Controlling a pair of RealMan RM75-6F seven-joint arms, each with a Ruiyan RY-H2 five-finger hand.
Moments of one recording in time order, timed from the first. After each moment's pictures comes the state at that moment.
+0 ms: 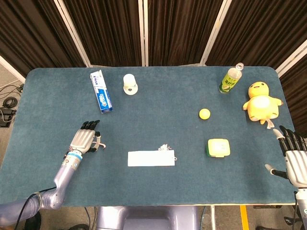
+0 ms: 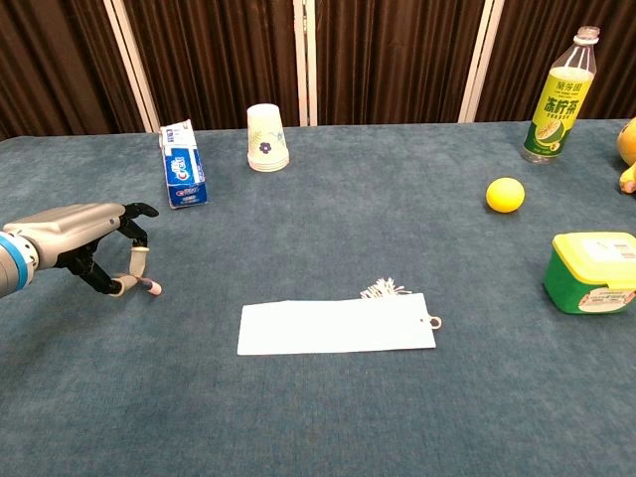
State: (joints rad) left arm -0.60 -1.63 -0.16 -1.29 1.04 0.91 0.33; right arm 0.11 -1.02 0.10 -1.62 -1.49 1.47 0.06
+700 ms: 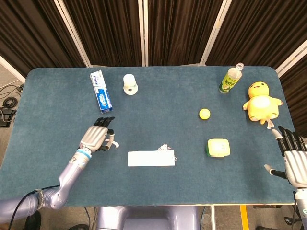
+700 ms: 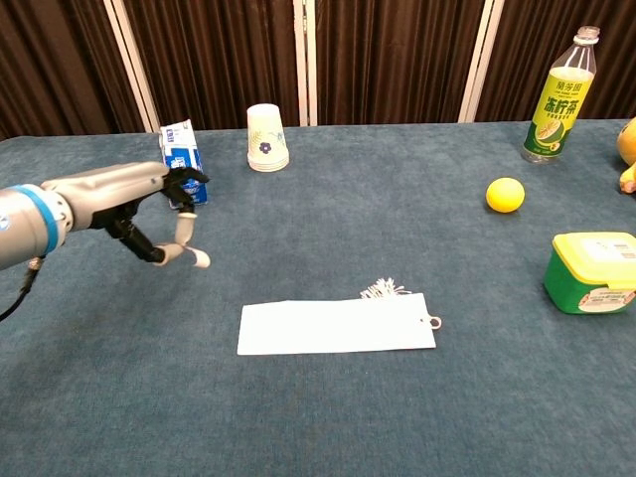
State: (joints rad) left arm -0.68 -1.54 -0.21 -1.52 1.03 0.89 0.38; right arm 0.11 -1.02 0.10 -1.62 -1.49 1.46 0.05
